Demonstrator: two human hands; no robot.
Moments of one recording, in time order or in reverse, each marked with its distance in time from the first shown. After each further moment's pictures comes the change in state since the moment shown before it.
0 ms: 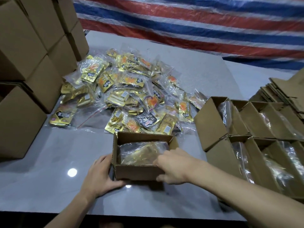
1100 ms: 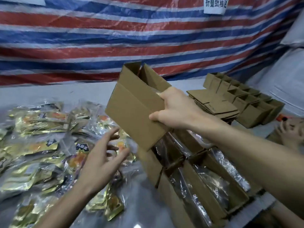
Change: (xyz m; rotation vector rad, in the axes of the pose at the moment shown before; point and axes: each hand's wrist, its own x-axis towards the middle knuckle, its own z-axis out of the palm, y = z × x) left_hand 0.200 0.288 -0.026 -0.509 -0.078 0.294; right_hand -0.131 0.199 -0.132 0.495 0.852 0.701
